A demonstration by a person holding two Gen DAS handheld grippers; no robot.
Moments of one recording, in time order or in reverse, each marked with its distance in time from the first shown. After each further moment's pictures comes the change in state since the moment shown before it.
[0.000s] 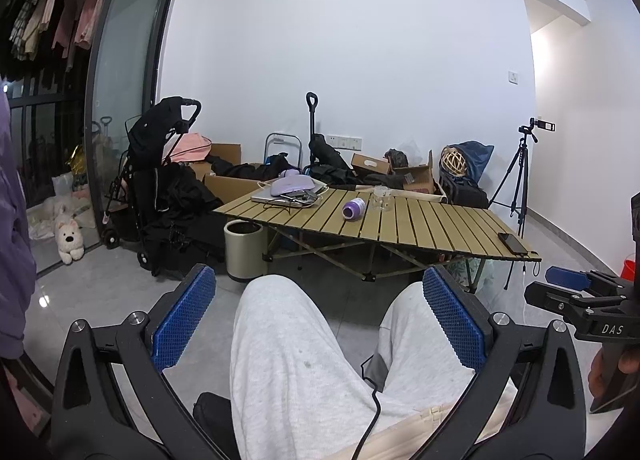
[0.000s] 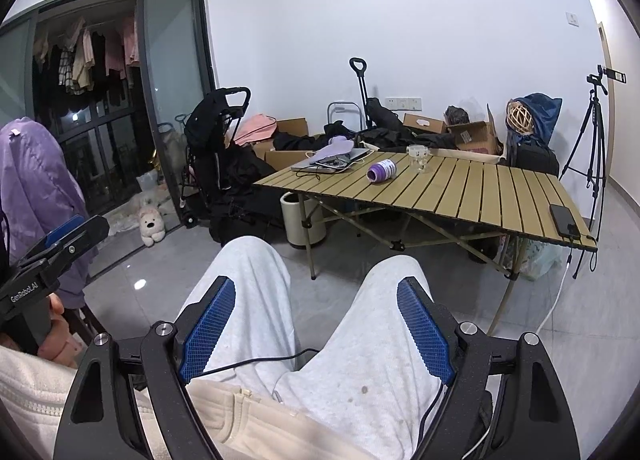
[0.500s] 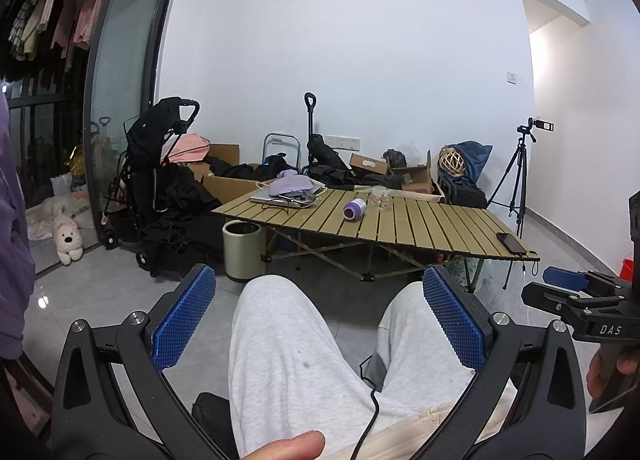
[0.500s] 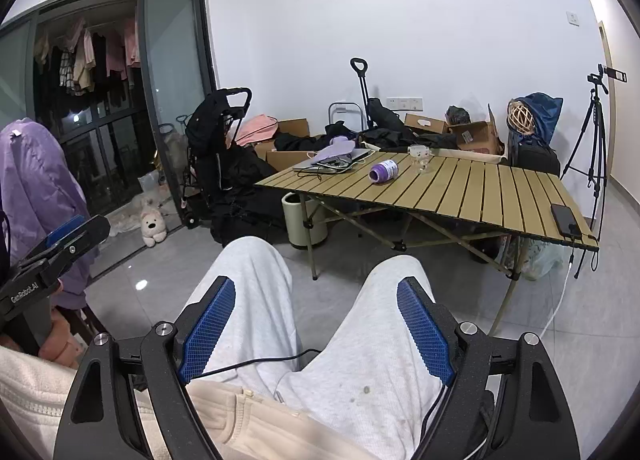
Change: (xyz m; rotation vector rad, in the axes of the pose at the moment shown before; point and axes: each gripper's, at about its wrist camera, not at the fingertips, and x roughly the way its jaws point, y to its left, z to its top) left arm -0.001 -0.006 0.001 0.004 0.000 -0.004; right arm 0.002 0.001 0.001 0.001 0.004 0.005
